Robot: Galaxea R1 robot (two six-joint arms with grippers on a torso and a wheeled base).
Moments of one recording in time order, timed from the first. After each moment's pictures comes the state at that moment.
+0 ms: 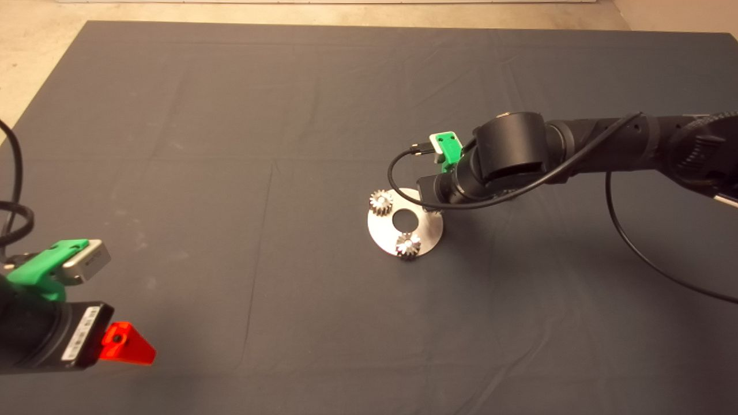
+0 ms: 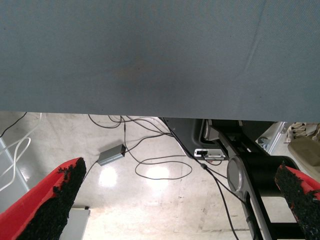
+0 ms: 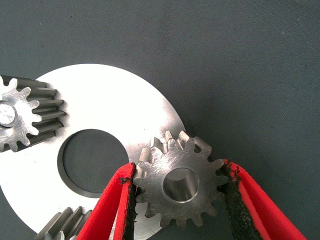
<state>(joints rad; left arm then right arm) -0.60 1.80 -0.43 -0.04 1.52 -1.43 0.30 2.68 -1.06 -0.68 -1.54 1.46</state>
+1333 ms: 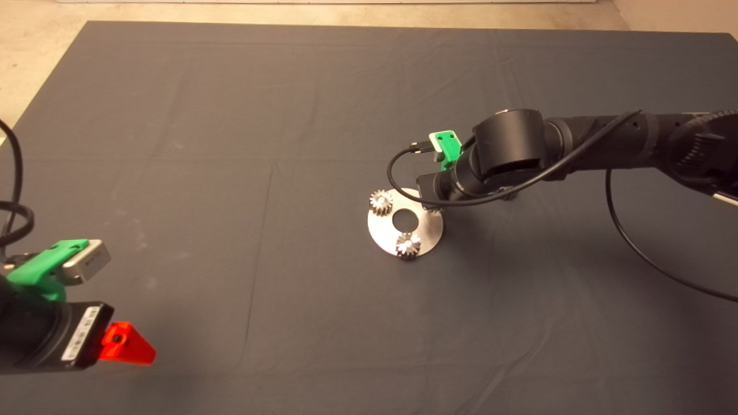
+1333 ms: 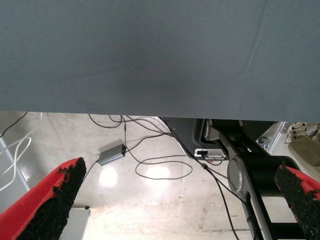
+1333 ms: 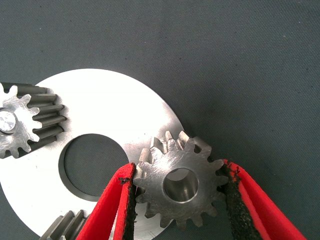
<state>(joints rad) -0.60 1.80 -0.43 -0.04 1.52 -1.43 0.30 2.69 -1.08 -0.68 -1.54 1.46</state>
